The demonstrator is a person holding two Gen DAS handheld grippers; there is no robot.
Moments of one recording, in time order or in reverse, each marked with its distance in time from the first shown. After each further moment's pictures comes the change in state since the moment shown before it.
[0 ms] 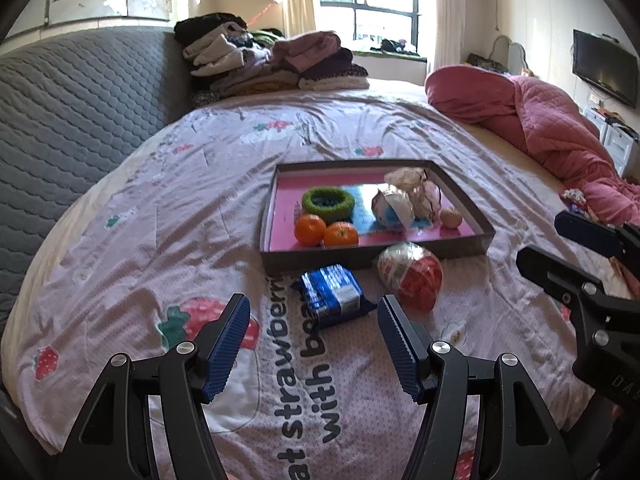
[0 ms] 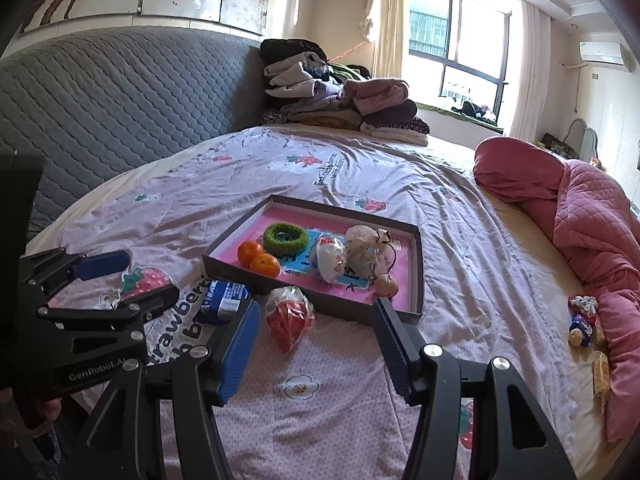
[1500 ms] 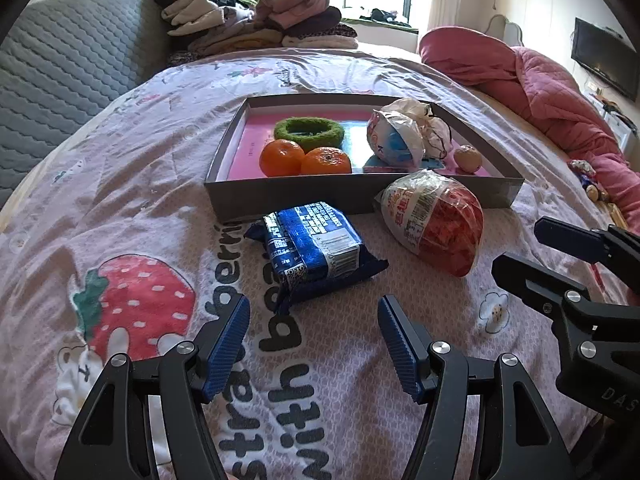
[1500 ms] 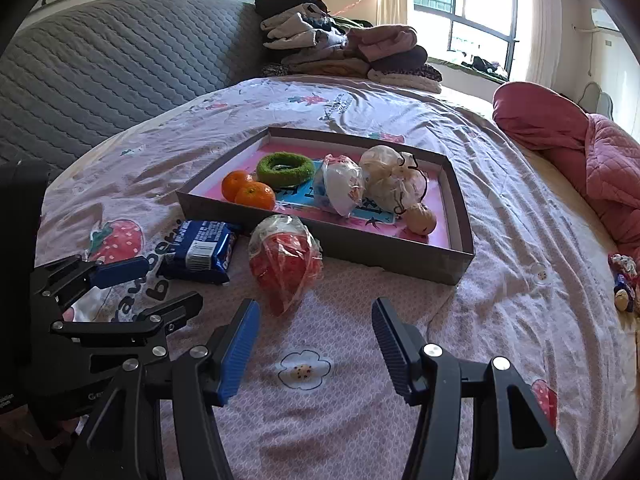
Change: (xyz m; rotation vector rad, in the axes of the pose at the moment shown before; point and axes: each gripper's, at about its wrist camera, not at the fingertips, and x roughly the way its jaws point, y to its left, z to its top) left arm 0.093 -0.007 -0.033 -0.007 0.103 -0.072; right arm 0.086 -0.005 -0.040 0.047 0.154 0.049
